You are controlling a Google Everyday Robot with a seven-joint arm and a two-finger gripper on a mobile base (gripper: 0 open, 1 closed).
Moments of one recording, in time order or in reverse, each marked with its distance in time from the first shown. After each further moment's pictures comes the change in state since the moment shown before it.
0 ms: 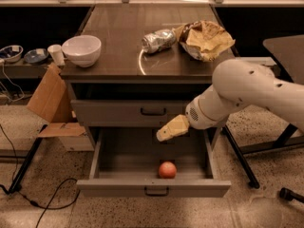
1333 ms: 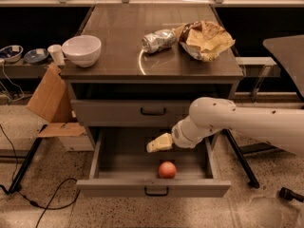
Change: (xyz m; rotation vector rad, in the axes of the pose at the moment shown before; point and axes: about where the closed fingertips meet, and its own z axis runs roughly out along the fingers) arm 0.017 -0.022 0.139 -0.008 0.030 0.207
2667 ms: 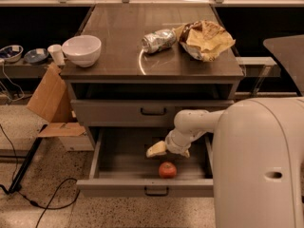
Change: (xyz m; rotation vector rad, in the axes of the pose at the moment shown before) arm -0.008 -0.058 0.131 0.083 0.121 0.146
